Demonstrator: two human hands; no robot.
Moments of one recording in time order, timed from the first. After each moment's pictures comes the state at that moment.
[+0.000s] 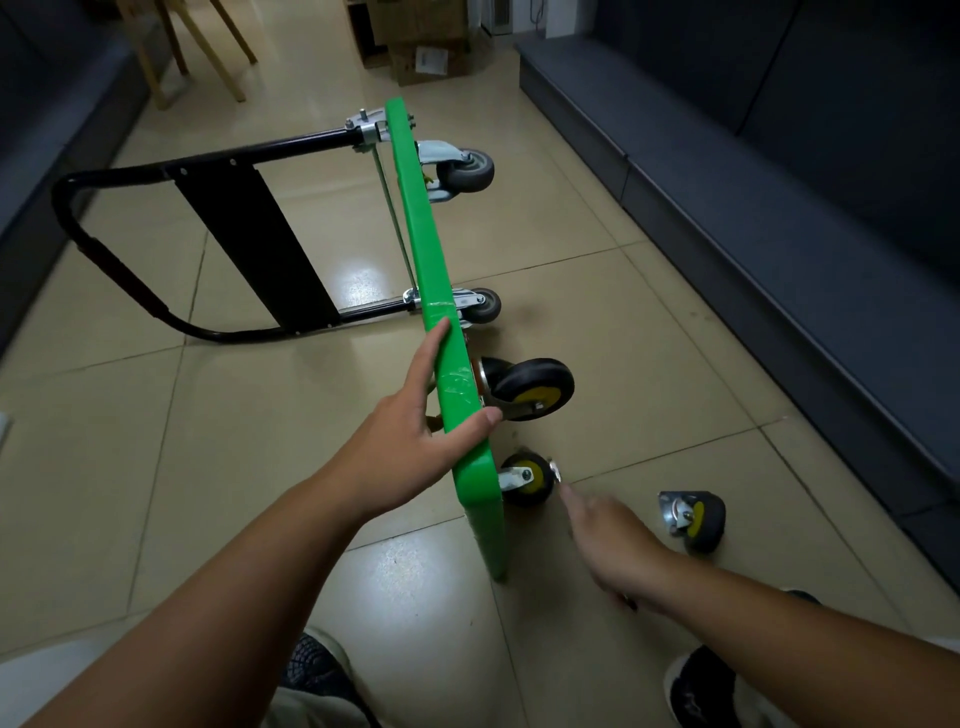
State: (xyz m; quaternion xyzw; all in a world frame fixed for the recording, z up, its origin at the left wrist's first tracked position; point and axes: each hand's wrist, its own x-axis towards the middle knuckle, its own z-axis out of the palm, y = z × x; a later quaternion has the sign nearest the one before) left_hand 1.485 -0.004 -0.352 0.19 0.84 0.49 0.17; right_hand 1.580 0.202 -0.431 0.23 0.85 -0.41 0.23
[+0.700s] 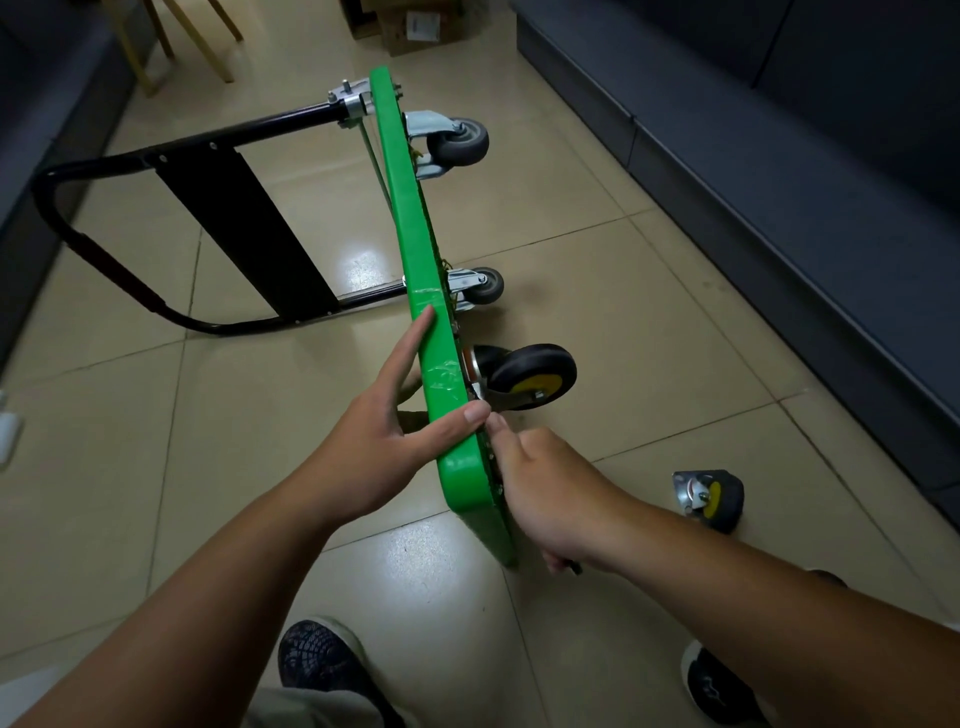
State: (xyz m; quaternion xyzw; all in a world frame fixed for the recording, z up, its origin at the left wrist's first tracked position) left_hand 1.480 -0.014 -0.355 0.17 0.80 0.54 0.19; right_hand 1.547 0.158 -0.359 0.13 0.83 -0.49 0.24
